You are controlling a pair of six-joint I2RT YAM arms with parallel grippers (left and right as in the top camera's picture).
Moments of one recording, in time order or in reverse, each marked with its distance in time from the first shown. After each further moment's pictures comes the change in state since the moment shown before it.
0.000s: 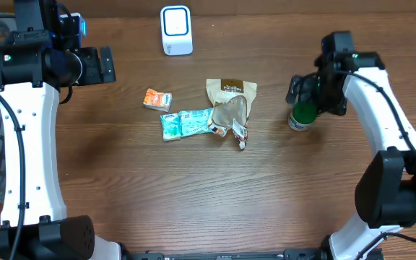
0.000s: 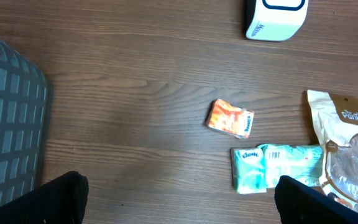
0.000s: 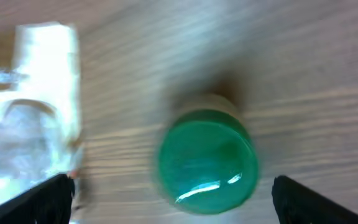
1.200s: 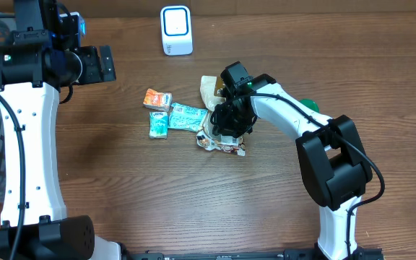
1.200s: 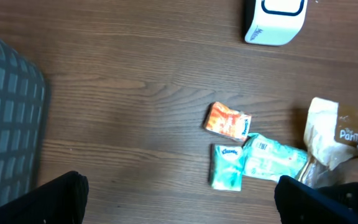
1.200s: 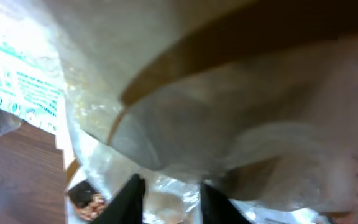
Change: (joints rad) left arm 0.000 0.000 0.000 0.008 0.011 -0.028; right arm 0.451 0.254 -0.087 0.275 -0.241 0.233
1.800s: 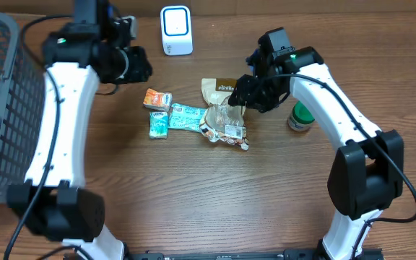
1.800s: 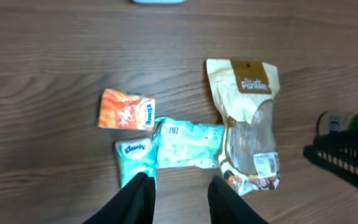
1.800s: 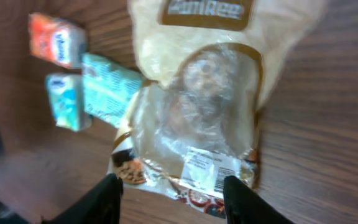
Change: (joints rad) left arm -0.161 0.147 -0.016 0.057 0.224 -0.057; right arm -0.161 -0.137 0.139 -0.145 -0.076 -0.152
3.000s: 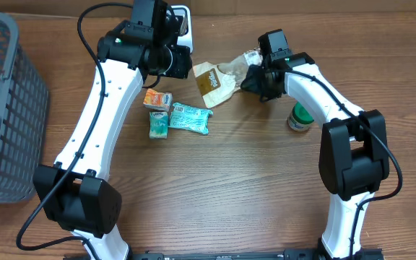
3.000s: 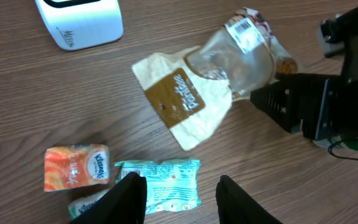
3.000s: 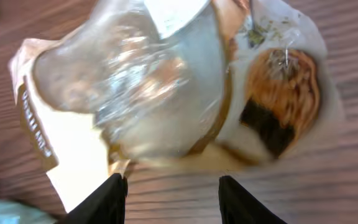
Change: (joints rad) left arm -0.208 0.059 -0.006 0.187 -0.084 0.009; right arm -0.045 0.145 -0.026 0.322 0.298 0.154
